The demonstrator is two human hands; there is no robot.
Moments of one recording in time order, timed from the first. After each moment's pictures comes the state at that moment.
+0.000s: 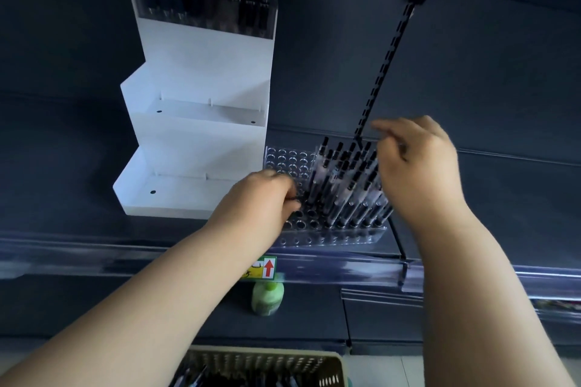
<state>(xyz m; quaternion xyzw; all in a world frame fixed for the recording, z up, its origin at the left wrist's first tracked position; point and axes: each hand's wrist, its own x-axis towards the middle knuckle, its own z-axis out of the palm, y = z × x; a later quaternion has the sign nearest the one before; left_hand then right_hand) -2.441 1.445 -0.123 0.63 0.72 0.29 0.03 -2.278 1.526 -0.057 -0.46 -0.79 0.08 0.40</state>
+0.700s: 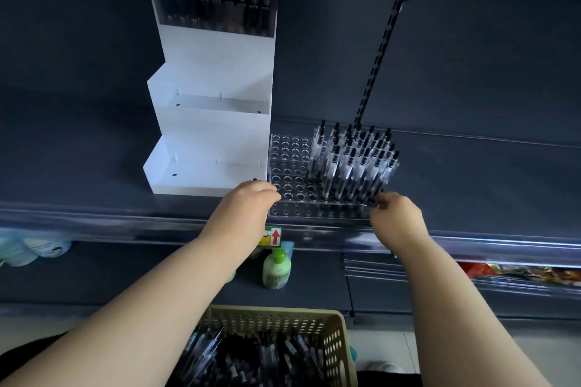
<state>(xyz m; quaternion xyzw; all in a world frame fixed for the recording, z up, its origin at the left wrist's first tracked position) -2.447 1.406 -0.168 0.64 0.72 0.28 -0.03 -2.236 1.513 -0.140 -0.63 -0.71 0.26 0.16</state>
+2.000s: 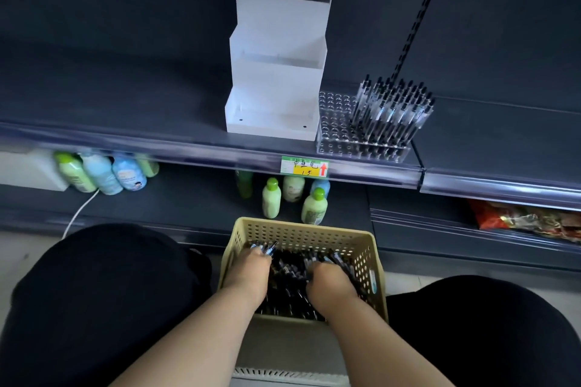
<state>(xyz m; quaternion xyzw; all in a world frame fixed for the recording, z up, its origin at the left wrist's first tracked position) -2.417 1.234 -0.281 0.51 0.83 -0.05 0.20 -2.277 1.303 -0.272 -0.50 -0.82 0.27 -0.13</state>
